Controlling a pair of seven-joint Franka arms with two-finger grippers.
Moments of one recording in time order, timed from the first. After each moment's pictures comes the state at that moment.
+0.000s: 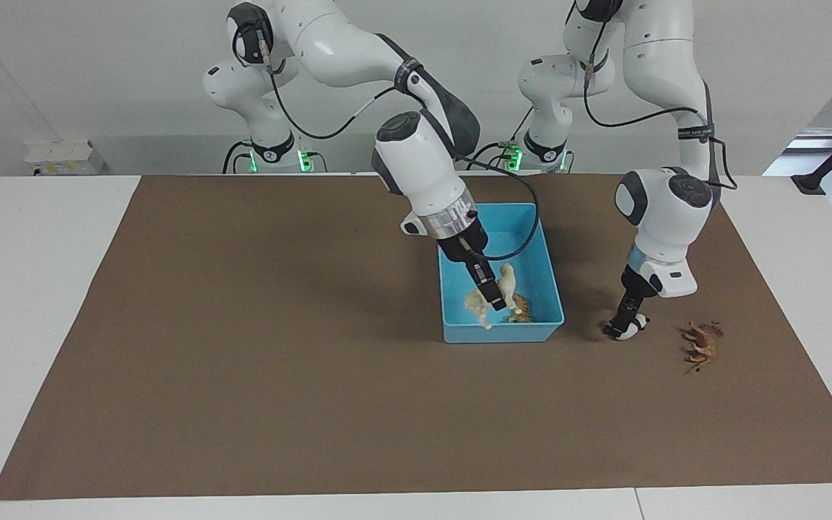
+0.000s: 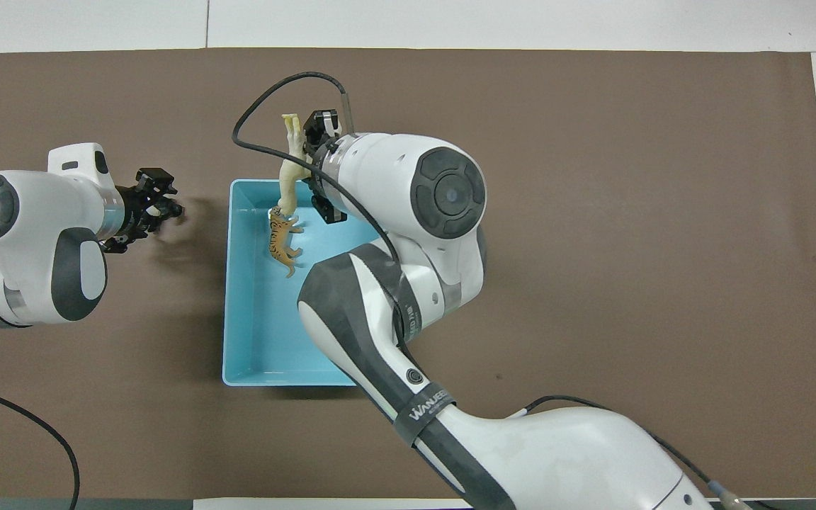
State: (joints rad) left arm 0.04 0.24 -0.08 -2.12 -0.01 2.58 -0.88; right arm 0.77 0.57 -0.14 -1.37 0.43 2.52 1.83
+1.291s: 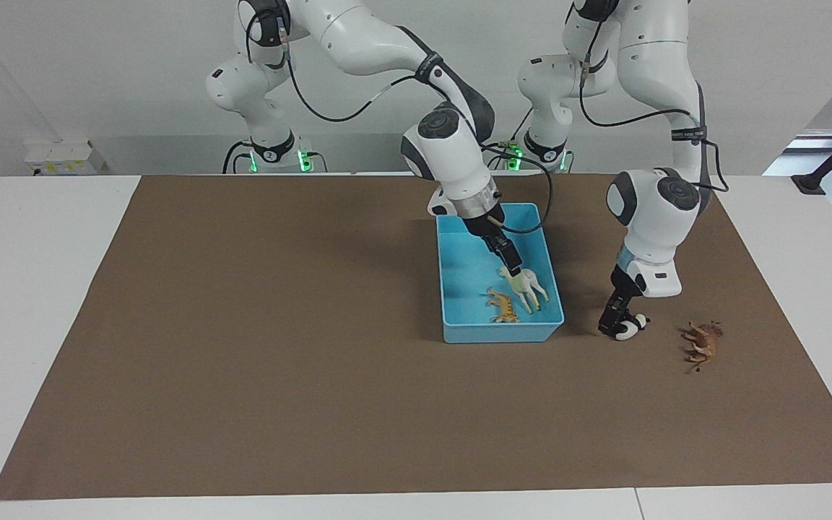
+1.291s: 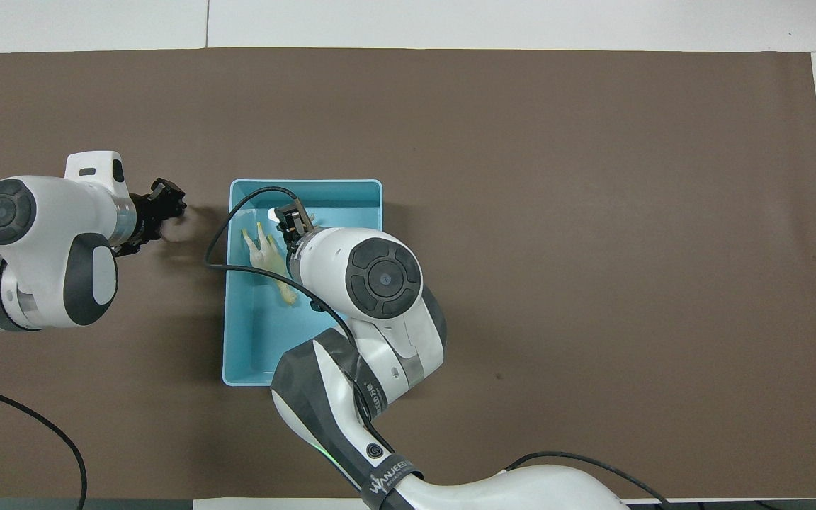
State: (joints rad) left arm 0.02 0.24 -0.07 -2.14 -0.01 2.57 -0.80; right arm 0.90 0.49 -0.17 -1.59 0.43 2.48 1.70
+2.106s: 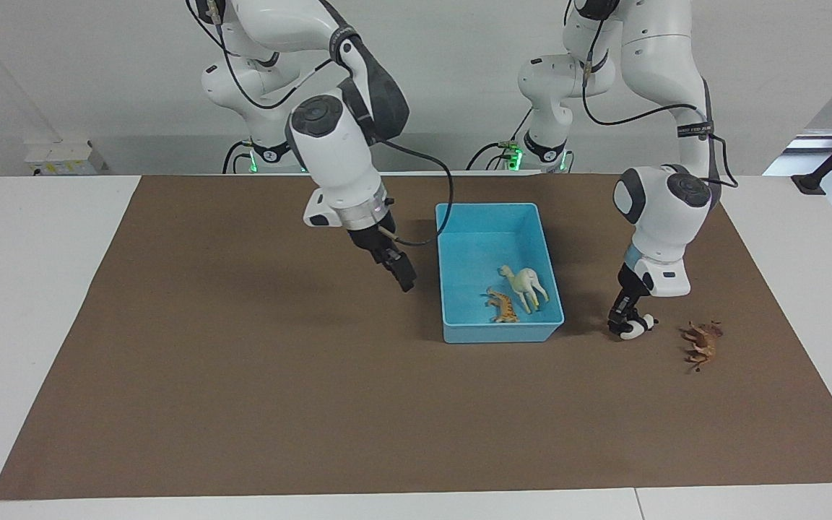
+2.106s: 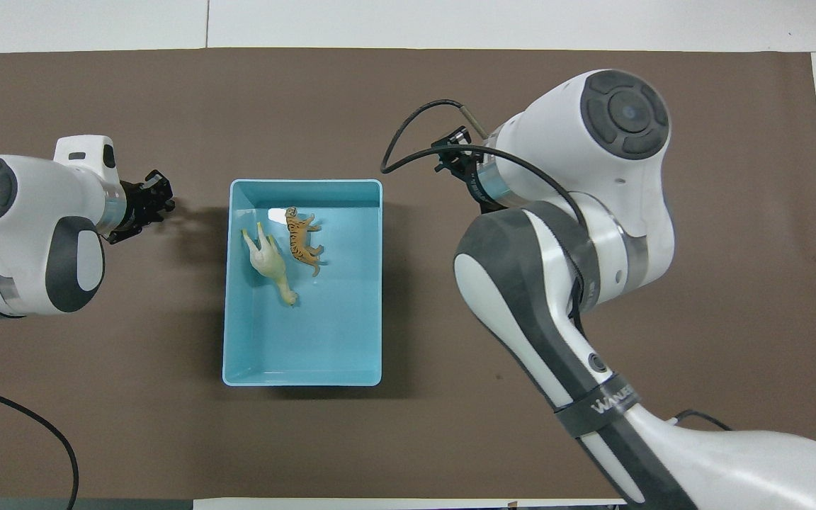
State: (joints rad) left arm 0.02 0.23 -0.08 -2.04 -0.01 2.42 -0.78; right arm 0.58 0.30 -0.20 -1.59 0.26 2.03 1.18
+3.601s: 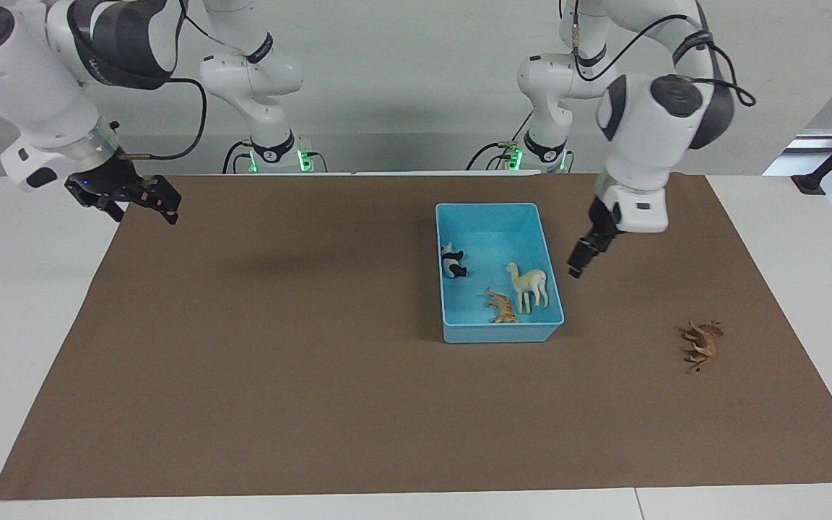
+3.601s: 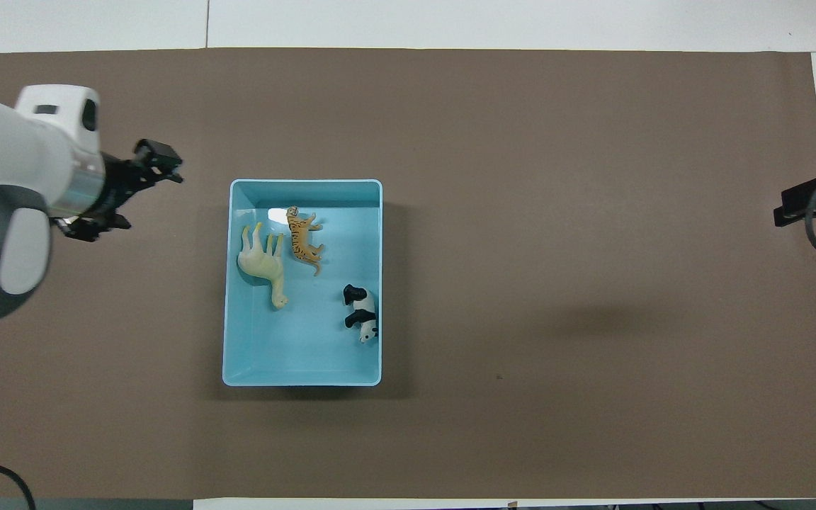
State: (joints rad) left arm 0.01 0.05 -0.11 -1.85 -0.01 2.04 -0.76; right arm 0.05 0.04 -0.21 -1.60 0.01 1.54 -0.06
